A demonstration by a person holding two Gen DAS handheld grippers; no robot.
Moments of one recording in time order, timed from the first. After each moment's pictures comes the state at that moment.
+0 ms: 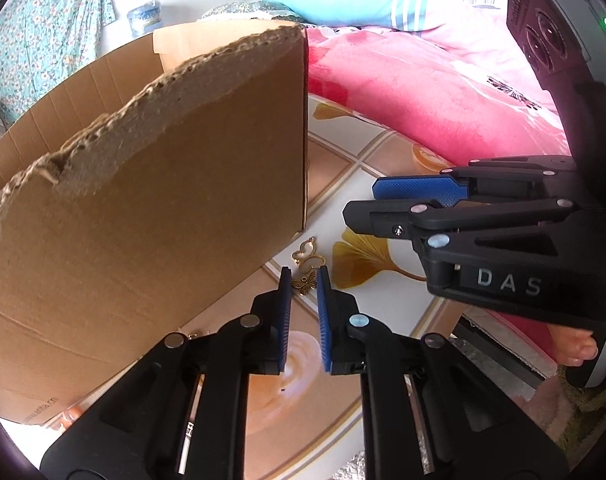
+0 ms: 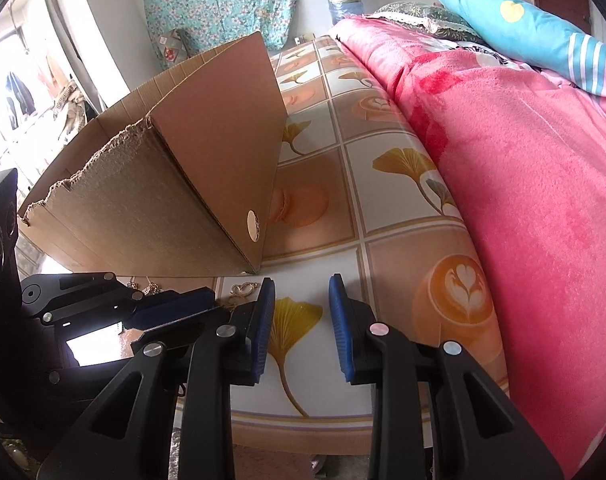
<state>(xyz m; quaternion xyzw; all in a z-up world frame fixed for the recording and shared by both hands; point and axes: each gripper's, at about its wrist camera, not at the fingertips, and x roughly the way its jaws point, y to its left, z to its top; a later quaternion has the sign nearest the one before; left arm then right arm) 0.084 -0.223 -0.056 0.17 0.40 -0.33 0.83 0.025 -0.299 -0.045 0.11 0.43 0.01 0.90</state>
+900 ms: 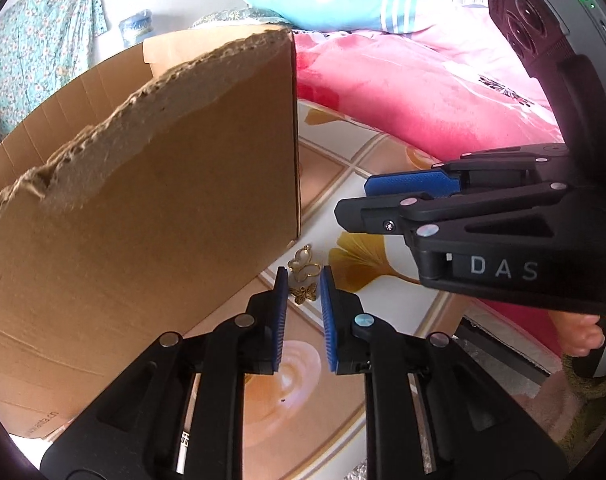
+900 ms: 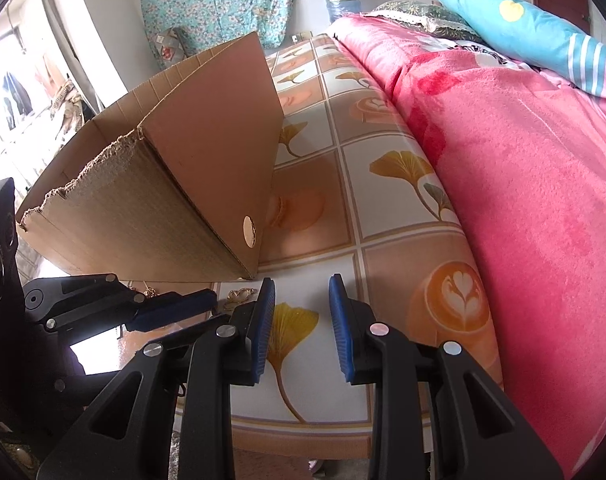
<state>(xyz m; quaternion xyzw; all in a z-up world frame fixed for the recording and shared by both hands) 0.085 -0.221 -0.058 0.18 0.39 -0.35 0.83 0.031 -0.301 -0.043 0.11 0.44 0.01 0.89</state>
